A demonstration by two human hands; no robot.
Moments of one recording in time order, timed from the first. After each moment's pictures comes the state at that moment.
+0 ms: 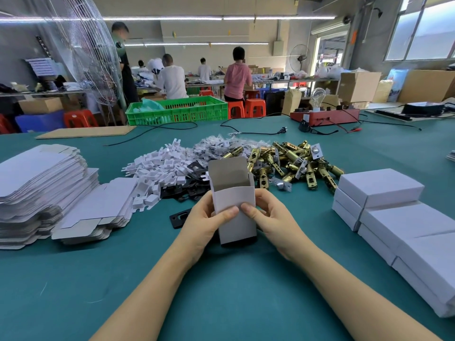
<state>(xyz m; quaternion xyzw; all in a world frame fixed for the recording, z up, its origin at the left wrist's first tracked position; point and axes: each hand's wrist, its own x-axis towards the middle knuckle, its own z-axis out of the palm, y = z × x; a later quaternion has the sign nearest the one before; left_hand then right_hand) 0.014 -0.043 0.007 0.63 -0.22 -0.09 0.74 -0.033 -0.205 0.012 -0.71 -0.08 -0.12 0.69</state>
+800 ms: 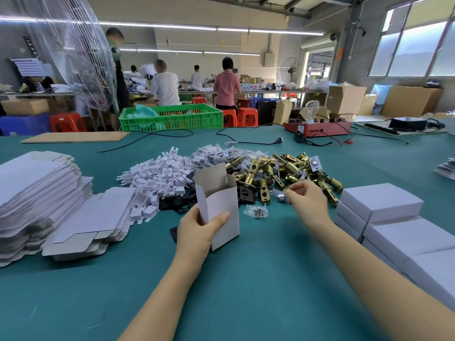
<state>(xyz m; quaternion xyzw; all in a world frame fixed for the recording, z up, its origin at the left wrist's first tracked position) 0.029 -0.037 0.000 0.67 -0.10 0.03 0.73 0.017 -0.271 0.031 -0.80 0.20 -0.28 0.48</state>
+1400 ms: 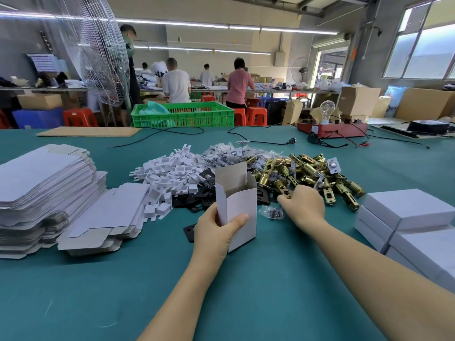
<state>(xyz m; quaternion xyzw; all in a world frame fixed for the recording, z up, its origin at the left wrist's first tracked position) 0.028 -0.037 0.003 0.68 -0.12 0.02 0.73 0.063 -0.252 0.018 -0.93 0.23 -0.23 0.17</state>
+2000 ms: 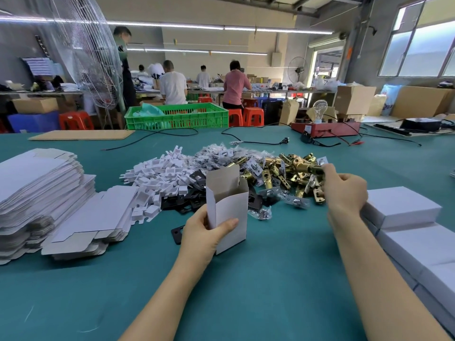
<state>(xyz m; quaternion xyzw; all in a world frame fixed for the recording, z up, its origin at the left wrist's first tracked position) 0.026 -0.040 0.002 0.68 -0.14 0.01 0.72 0.020 -0.294 0.061 -0.67 0.34 -0.44 0.48</state>
